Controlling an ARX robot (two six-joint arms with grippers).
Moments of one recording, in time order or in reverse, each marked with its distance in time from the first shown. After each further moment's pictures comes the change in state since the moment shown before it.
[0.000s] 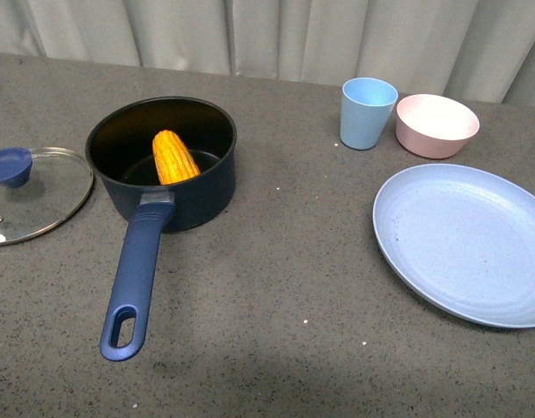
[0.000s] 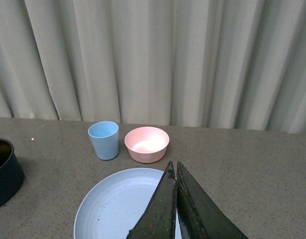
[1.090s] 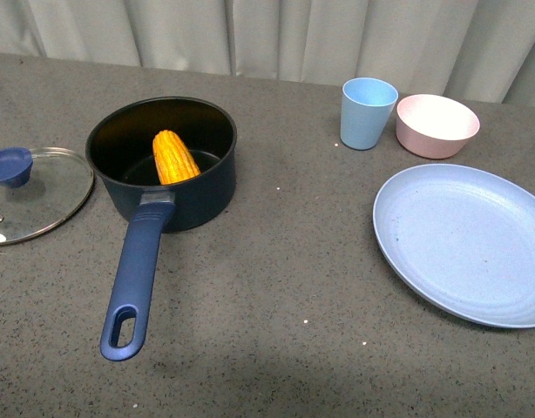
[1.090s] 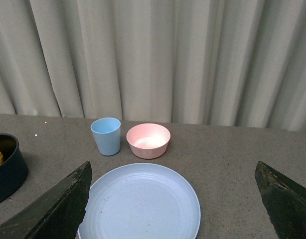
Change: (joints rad) left arm 0.000 0.000 0.000 0.000 0.000 0.000; right arm 0.000 -0.182 0.001 -0.189 -0.002 -0.001
